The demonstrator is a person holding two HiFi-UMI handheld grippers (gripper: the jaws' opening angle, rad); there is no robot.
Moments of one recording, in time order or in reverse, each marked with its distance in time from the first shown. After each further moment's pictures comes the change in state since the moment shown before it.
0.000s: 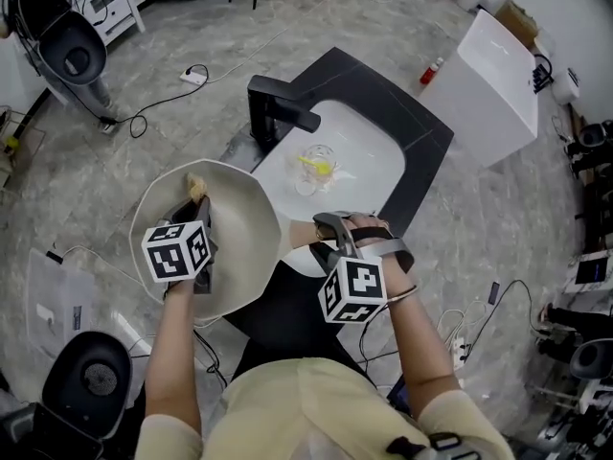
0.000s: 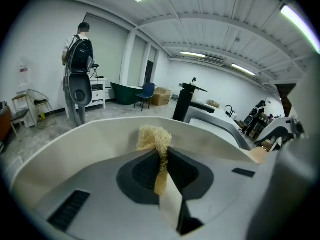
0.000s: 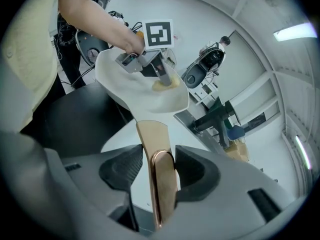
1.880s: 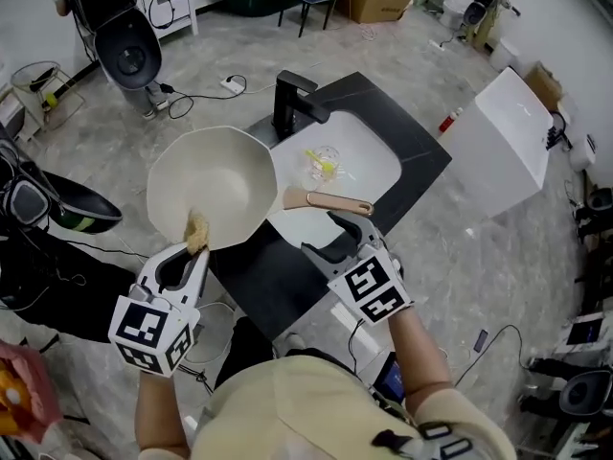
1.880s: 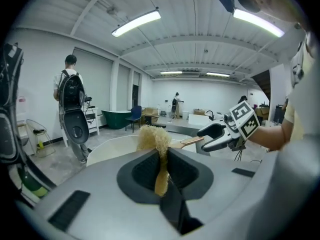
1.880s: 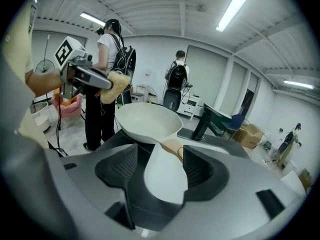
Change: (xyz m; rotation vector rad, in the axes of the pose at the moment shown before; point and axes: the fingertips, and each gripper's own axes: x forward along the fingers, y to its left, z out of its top) left arm -0.265 -0.144 -0.037 0.221 -0.238 -0.049; right arm -0.122 0.042 0.014 0.454 -0.409 0.033
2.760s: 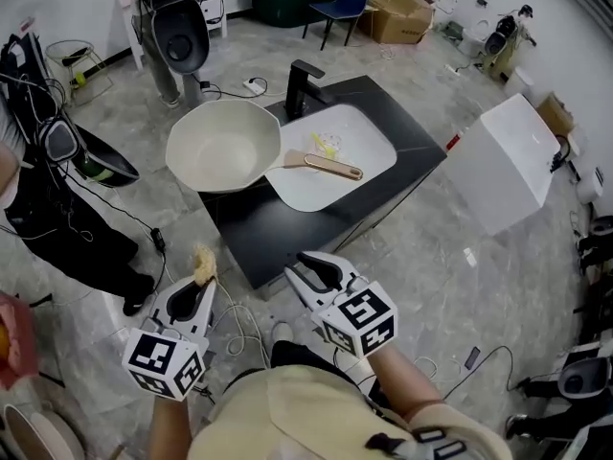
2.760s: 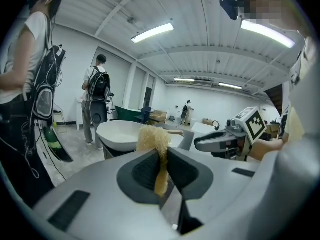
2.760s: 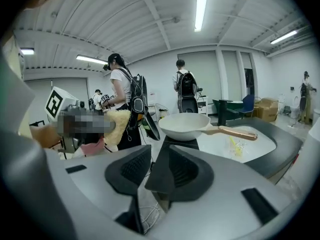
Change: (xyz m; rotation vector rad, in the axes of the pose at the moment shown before) left arm -0.125 -0.135 -0.077 -0.178 -0.075 0.109; right arm -0.116 0.146 -0.022 0.297 -0.198 0.200
